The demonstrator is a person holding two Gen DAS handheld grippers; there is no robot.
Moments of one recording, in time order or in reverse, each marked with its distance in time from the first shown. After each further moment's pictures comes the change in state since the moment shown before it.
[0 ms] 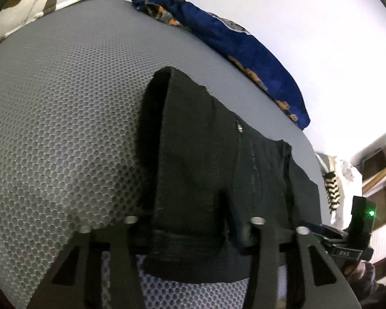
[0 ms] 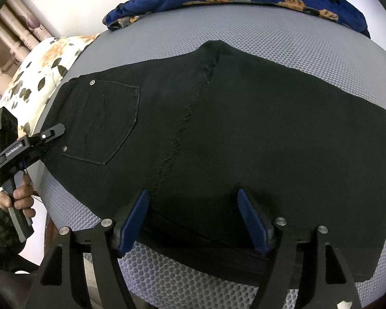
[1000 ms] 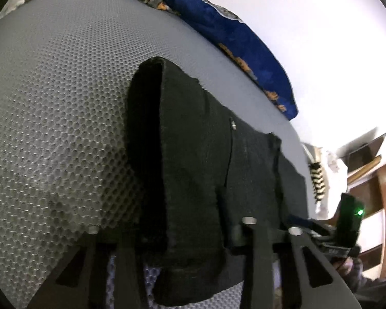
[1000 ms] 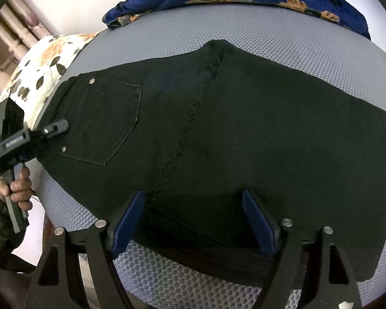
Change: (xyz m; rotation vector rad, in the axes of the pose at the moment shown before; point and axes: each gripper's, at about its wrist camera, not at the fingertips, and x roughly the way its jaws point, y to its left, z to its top) left arm 0.002 0.011 0.011 -0.006 0.091 -0.101; right arm 0.004 0.005 0.002 -0.001 0.002 -0.008
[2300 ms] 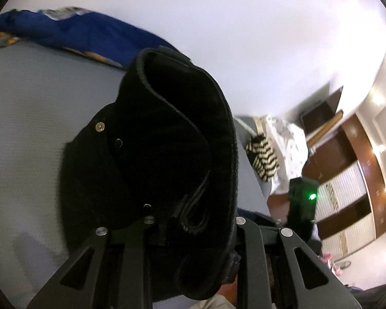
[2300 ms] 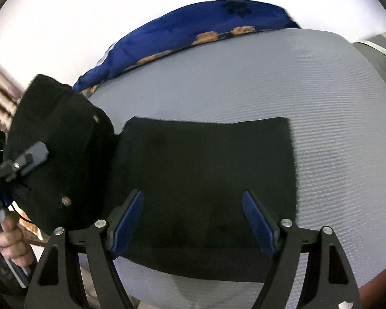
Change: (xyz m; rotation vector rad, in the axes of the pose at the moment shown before) left arm 0.095 -0.271 0.002 0.255 0.091 -0.233; right arm -0.097 -0.121 -0.013 0.263 -0.191 -0.009
